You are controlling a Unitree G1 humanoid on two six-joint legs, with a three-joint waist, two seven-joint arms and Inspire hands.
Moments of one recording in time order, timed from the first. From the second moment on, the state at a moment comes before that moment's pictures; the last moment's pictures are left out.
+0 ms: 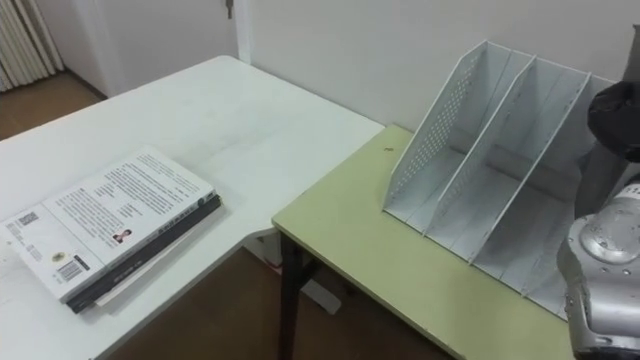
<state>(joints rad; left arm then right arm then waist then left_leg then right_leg) 0.18 0.24 -0.04 1.12 -0.38 0.02 -0.30 -0.42 -0.45 -0.26 0.39 0.13 0.01 -0.70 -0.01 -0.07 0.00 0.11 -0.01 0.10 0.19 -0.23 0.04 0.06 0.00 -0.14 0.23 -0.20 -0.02</state>
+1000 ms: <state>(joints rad) 0.17 0.26 -0.04 1.12 -0.36 0.04 -0.29 -0.59 -0.60 -0.26 0.64 0.39 0.06 -0.63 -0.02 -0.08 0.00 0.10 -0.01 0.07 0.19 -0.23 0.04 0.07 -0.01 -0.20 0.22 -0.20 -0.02</state>
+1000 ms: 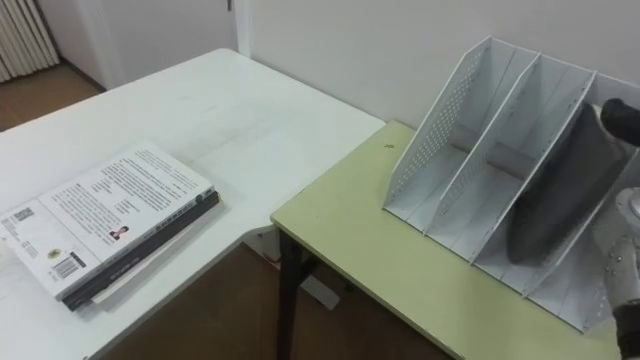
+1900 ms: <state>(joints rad) 0.17 0.27 -0.02 1.12 -0.35 0.04 -0.27 -0.60 -0.61 -0.23 0.47 0.38 0.06 -0.60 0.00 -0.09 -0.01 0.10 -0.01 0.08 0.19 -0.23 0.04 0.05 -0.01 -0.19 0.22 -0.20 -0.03</state>
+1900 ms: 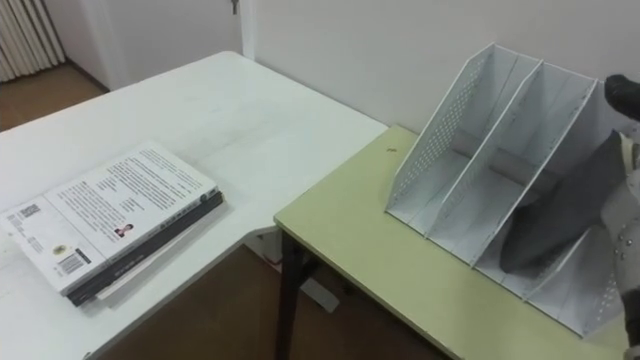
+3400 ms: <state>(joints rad) 0.08 0.33 -0.10 1.15 -0.36 0.09 -0.32 -0.23 -0.61 0.32 -0.15 -0.14 0.24 0.87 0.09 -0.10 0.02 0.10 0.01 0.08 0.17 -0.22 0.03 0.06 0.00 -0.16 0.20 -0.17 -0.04</state>
